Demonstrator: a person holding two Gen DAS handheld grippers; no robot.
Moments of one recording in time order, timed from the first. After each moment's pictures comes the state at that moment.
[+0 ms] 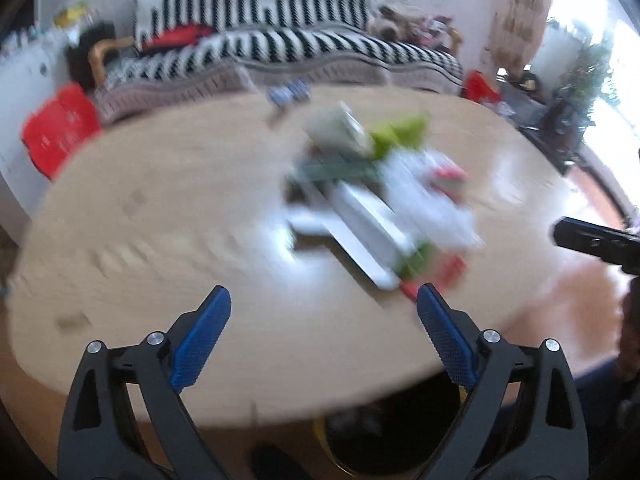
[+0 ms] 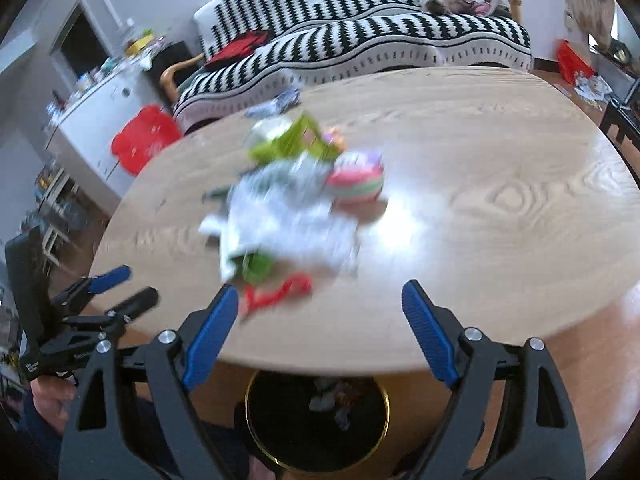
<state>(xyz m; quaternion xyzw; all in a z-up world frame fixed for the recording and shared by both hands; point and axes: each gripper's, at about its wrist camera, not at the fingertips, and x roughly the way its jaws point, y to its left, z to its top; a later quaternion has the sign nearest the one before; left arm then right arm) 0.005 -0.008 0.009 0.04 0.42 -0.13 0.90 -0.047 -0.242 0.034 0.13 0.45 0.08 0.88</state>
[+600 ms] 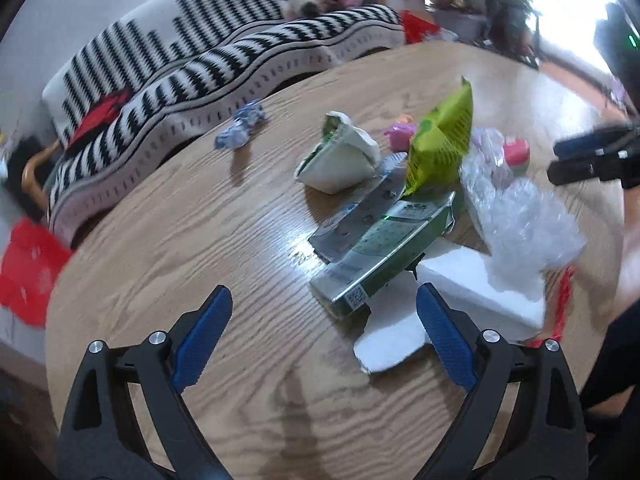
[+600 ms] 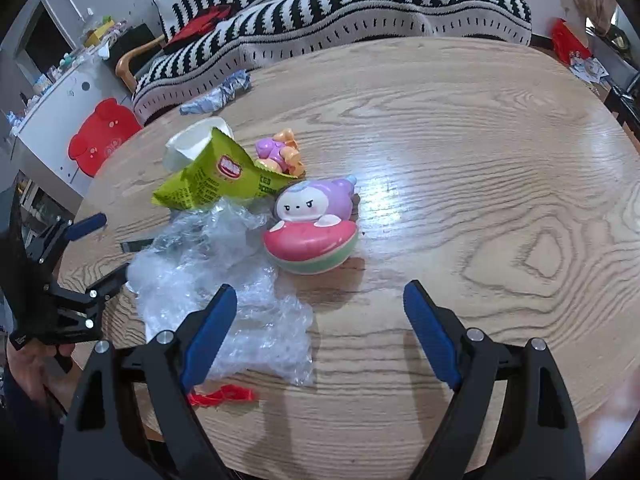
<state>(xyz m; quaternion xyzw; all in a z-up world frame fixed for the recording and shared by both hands) 0.115 -0.035 -0.033 0.24 0.40 -0.24 0.85 0.057 -0.246 -0.022 0.10 0.51 0.05 0.85</state>
